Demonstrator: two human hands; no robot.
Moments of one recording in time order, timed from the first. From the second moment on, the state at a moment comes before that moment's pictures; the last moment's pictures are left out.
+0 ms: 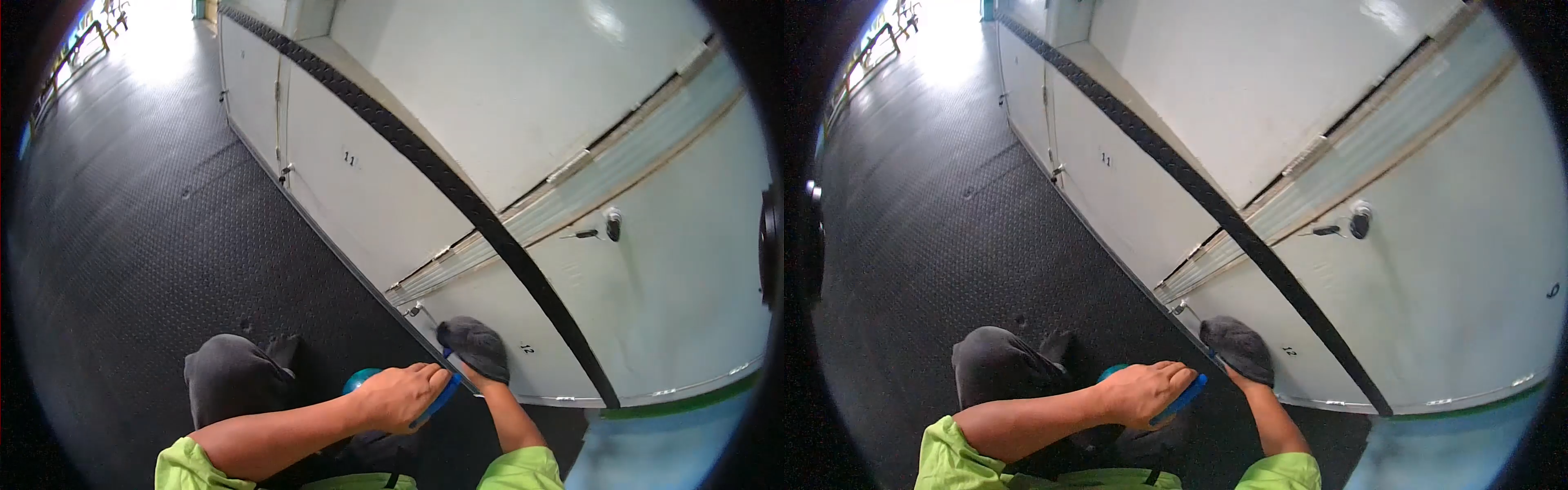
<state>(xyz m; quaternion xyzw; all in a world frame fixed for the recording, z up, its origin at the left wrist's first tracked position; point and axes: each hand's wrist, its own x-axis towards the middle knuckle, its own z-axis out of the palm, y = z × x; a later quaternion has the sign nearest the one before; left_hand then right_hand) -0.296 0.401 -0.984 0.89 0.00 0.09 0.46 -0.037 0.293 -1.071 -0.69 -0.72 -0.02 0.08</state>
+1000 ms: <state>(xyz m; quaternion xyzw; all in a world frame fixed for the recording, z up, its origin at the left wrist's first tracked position) -0.330 0.427 -0.976 0.86 0.14 0.07 0.48 -0.049 0.289 -1.113 -0.77 -0.62 0.14 0.06</state>
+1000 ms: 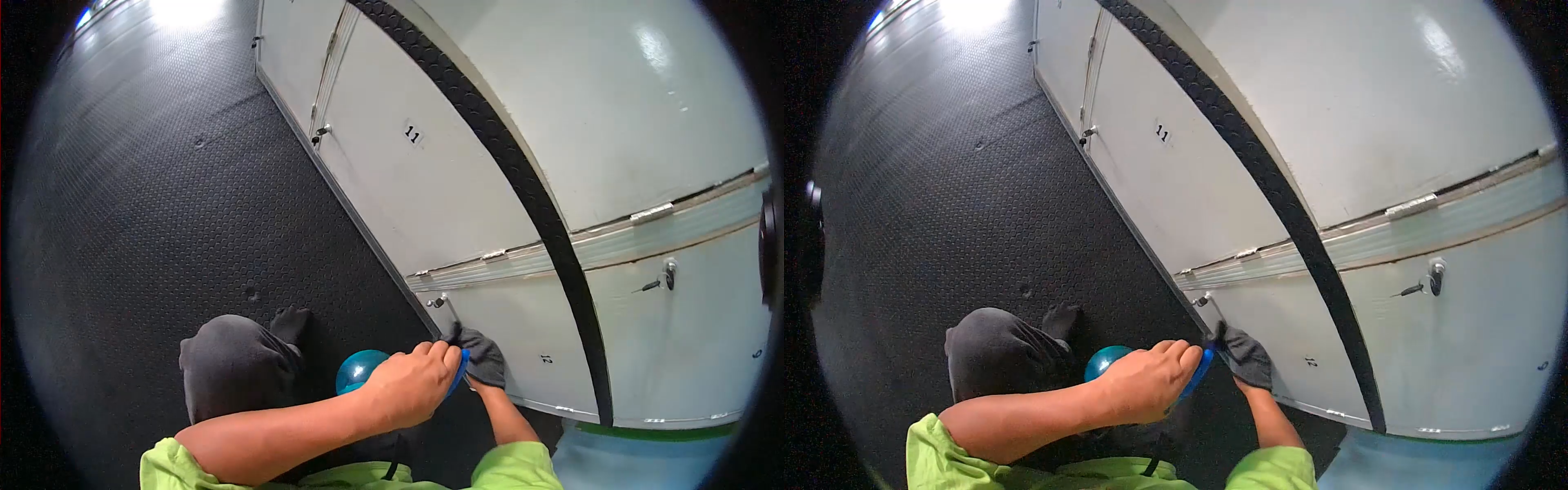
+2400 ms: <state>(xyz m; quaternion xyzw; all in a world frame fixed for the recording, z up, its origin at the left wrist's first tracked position) -0.312 0.426 -0.971 0.91 0.13 -0.03 0.39 -0.129 0.292 -1.189 -0.80 -0.58 0.05 0.14</state>
